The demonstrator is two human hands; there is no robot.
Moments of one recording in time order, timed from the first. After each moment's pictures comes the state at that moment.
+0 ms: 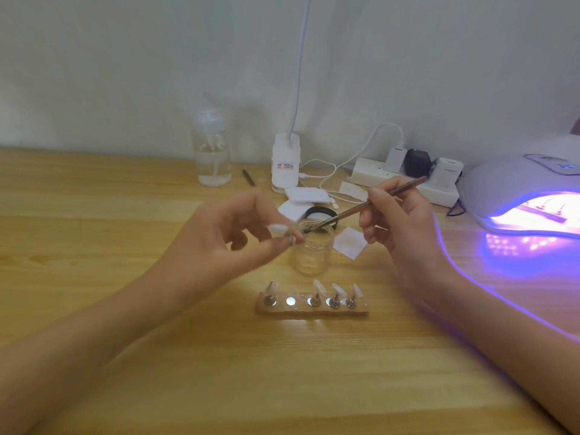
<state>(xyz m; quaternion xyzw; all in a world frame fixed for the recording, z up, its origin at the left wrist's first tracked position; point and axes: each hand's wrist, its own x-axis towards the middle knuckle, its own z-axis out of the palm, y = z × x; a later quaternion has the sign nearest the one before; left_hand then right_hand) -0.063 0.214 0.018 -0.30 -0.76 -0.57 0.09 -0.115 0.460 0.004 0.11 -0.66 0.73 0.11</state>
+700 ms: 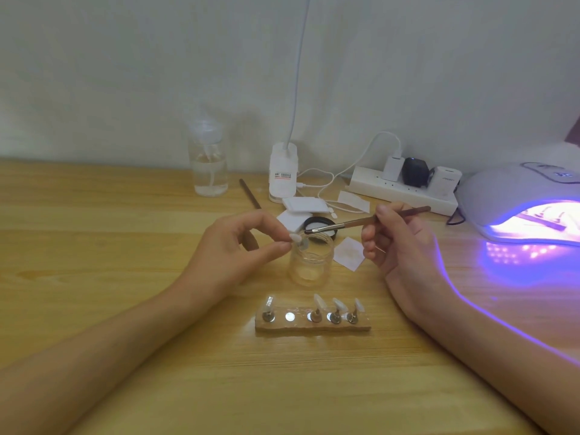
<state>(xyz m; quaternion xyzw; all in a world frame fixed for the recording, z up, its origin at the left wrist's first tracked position) -0.104 0.225 -0.013 -0.18 -0.81 -0.55 0.11 -0.110 0.458 -0.008 0.07 -0.58 0.81 0.08</state>
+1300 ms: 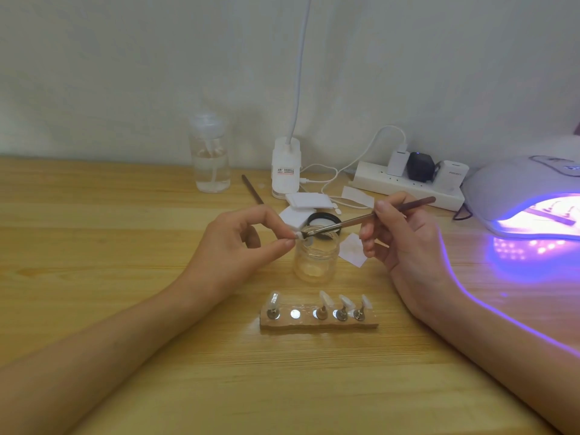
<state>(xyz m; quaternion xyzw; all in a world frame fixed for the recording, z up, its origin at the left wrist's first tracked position) -0.103 0.225 -0.013 -0.19 -0.80 -0.56 0.11 -0.111 0.456 -0.011 0.12 -0.61 0.78 0.10</state>
